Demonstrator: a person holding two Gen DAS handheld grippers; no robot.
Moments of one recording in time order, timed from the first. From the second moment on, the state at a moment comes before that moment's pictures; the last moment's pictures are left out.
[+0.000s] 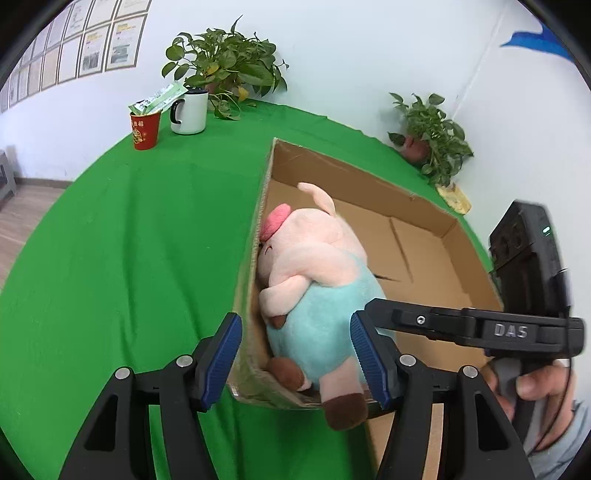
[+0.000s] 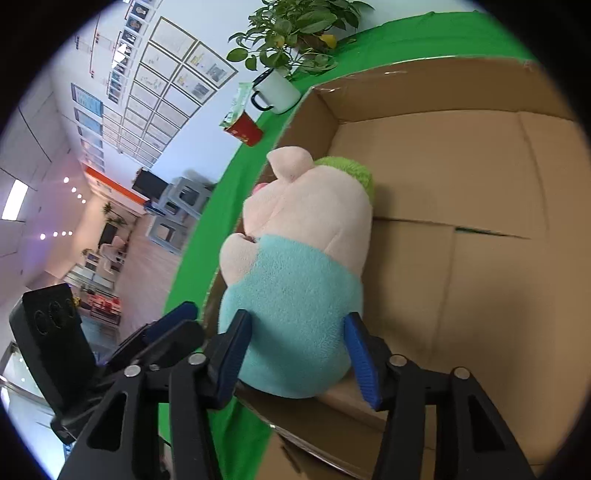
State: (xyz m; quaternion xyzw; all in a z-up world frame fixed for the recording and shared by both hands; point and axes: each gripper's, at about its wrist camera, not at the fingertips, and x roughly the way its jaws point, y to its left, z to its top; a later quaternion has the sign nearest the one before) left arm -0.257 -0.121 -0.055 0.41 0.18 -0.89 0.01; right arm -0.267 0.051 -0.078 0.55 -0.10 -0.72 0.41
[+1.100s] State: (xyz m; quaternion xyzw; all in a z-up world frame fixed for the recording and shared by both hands) left arm -0.237 -0.096 -0.067 0.43 0.14 -0.89 0.02; right arm -0.201 0.226 -0.047 0.46 0.01 -0.86 0.20
